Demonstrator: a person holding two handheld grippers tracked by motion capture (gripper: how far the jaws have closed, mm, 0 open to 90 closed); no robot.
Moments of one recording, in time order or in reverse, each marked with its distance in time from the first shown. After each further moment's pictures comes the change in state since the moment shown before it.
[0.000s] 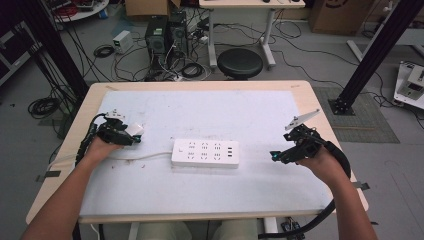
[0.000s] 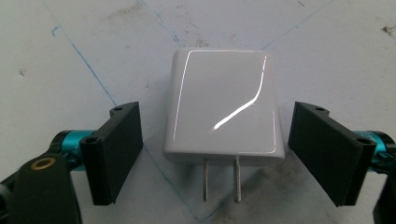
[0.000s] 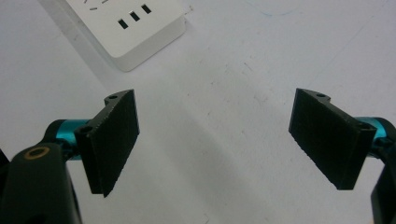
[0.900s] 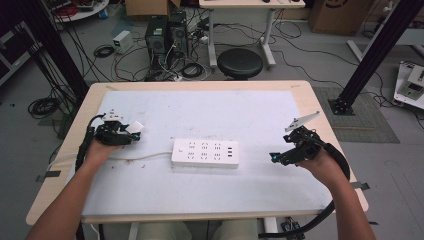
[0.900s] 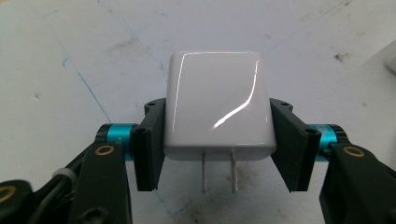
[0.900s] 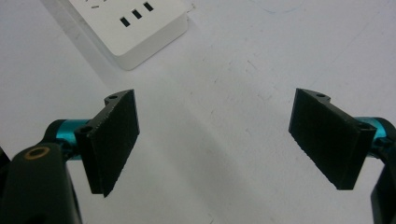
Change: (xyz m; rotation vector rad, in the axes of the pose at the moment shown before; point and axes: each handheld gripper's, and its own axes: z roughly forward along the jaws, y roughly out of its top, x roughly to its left) left arm -0.021 0.004 -0.024 -0.113 0.027 0.006; right arm 0.002 -0.003 0.002 -0.005 0.007 0.008
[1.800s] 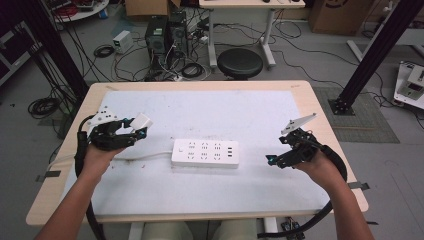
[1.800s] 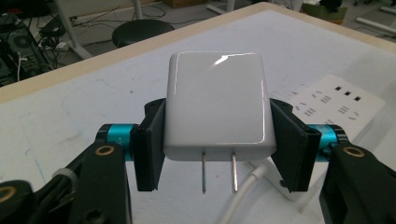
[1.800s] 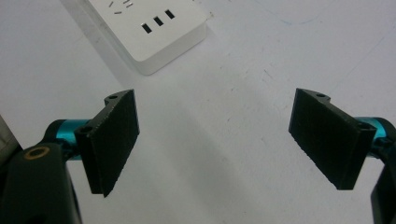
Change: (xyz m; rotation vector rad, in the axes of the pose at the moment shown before) left arm -0.075 0.036 -0.068 -0.273 -0.093 -0.009; right arm 0.013 0.004 -0.001 -0.015 0.018 -0.032
